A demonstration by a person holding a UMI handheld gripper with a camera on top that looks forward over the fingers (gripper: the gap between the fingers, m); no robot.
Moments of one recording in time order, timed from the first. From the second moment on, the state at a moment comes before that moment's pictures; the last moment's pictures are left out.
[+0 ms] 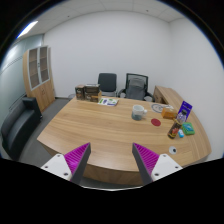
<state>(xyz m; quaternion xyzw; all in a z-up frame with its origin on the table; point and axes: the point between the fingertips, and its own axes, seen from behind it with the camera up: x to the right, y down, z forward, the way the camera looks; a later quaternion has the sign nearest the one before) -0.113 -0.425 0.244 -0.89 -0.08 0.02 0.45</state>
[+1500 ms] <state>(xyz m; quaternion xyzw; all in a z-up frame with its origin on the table) 0.312 -0.097 0.071 -0.83 0.04 -0.03 0.55</state>
